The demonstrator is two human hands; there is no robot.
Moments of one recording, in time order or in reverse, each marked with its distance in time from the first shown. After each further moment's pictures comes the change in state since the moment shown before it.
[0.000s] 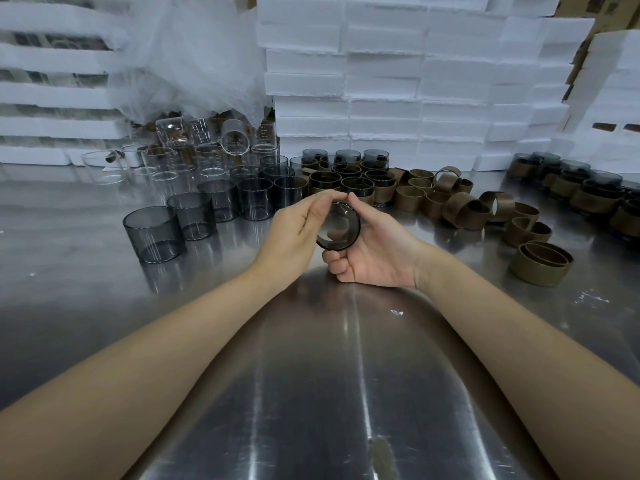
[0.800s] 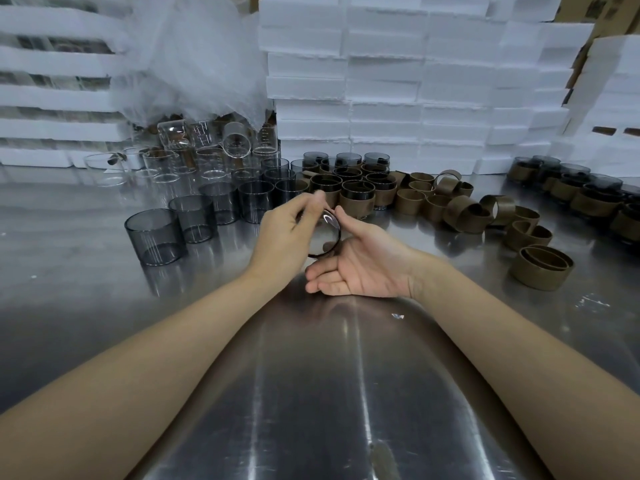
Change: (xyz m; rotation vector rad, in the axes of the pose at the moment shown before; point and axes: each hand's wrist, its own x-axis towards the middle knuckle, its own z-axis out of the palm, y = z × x) left_hand 0.004 -0.008 -0.004 0.031 0.148 -0.032; right_hand 0.001 0.005 0.016 -0.040 0.018 0.090
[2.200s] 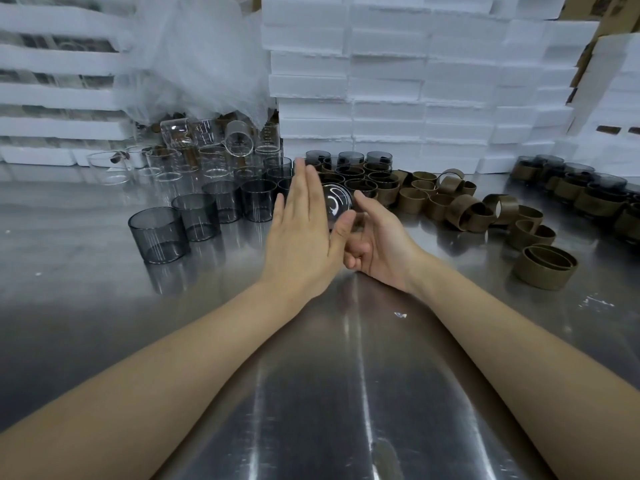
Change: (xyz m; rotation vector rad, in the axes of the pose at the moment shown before) left_hand -0.013 0.013 0.015 0.749 -0.107 0.078; right_hand 0.006 -0.001 -0.013 -0.114 0.305 -0.336
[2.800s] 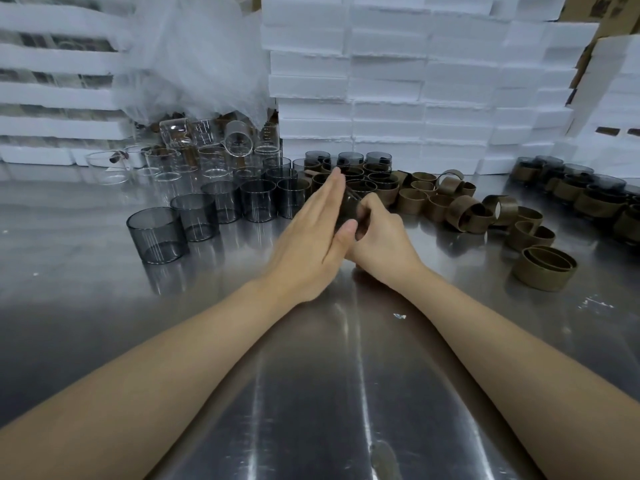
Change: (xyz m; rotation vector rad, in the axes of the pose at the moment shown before) left_hand 0.002 -0.012 0.007 -0.278 -0.043 0.224; right_hand -0.003 0.009 0.000 -0.908 0.431 -0.489
